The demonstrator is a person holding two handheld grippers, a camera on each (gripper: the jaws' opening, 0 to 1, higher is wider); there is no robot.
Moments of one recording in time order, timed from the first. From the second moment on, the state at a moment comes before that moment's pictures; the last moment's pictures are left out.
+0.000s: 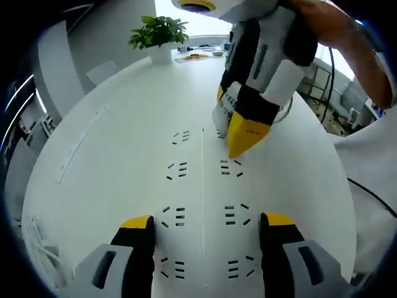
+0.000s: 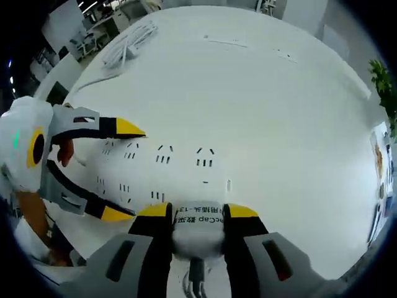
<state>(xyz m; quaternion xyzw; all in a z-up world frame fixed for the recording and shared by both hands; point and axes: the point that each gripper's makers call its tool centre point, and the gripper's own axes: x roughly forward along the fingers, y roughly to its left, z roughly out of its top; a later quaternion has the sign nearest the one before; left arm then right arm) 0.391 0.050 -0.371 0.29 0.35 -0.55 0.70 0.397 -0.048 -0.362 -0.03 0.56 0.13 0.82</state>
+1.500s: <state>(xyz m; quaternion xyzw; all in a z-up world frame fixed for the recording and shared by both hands) 0.392 0.052 -0.369 0.28 0.36 -0.54 0.71 0.399 -0.030 -0.307 -0.04 0.40 0.22 0.89</state>
